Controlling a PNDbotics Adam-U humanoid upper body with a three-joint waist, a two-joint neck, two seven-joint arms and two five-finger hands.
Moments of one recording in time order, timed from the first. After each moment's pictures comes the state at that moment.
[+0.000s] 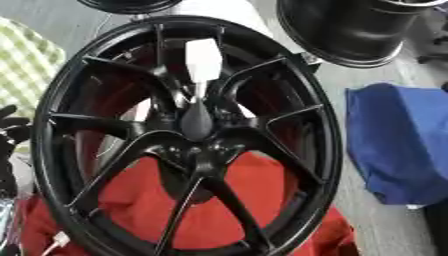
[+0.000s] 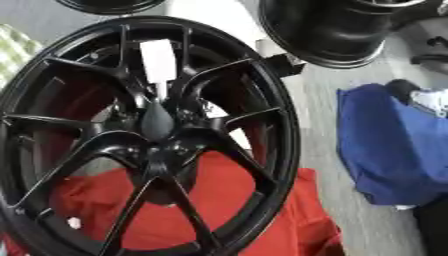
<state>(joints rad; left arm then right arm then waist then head) -0.43 0.22 0.13 -1.44 0.03 -0.03 0.28 -0.25 -1.13 -0.20 -1.99 0.02 -0.21 0.29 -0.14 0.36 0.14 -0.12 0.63</state>
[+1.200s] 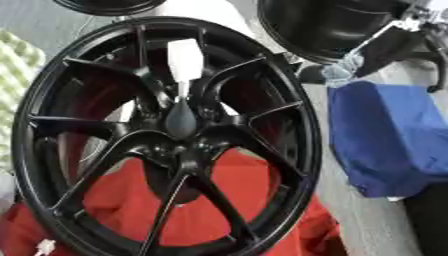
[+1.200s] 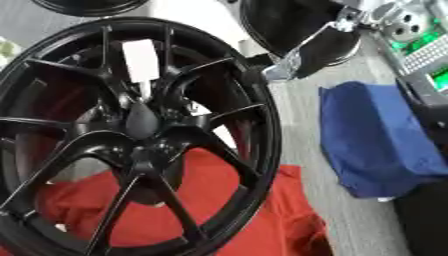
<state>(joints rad) -0.45 0.17 0.10 -1.45 0.02 -0.04 0.24 -0.66 -0.86 0.09 -1.87 0.24 -0.12 0.50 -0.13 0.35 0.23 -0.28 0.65</state>
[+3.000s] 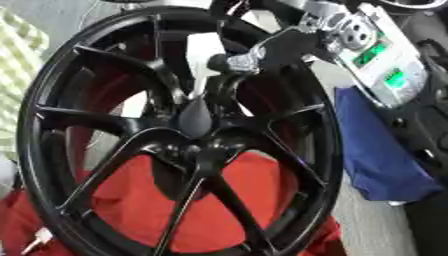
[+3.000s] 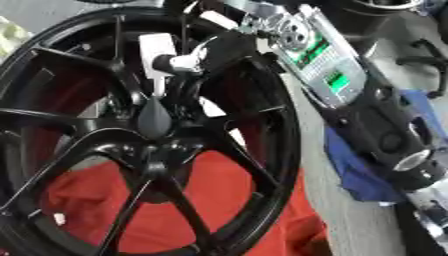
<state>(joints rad) -0.55 0.09 0.03 -1.42 0.02 -0.03 0.18 -0.72 -0.81 0.18 -1.87 0.08 0.18 0.42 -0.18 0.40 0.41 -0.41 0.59</state>
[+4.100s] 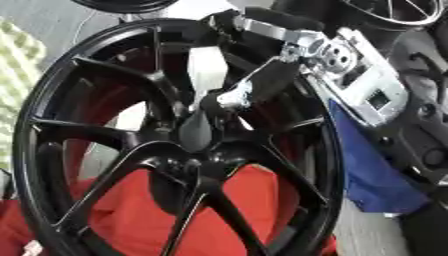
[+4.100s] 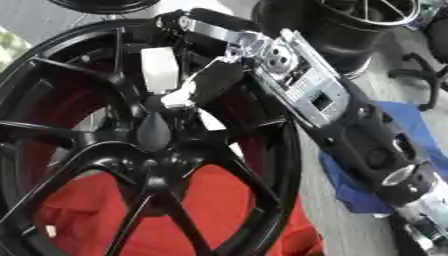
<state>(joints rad) -0.56 0.09 0.02 -1.42 0.01 -0.03 0.16 -0.71 -0.81 0.20 -1.87 0.13 0.17 0.46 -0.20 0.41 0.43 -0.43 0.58</state>
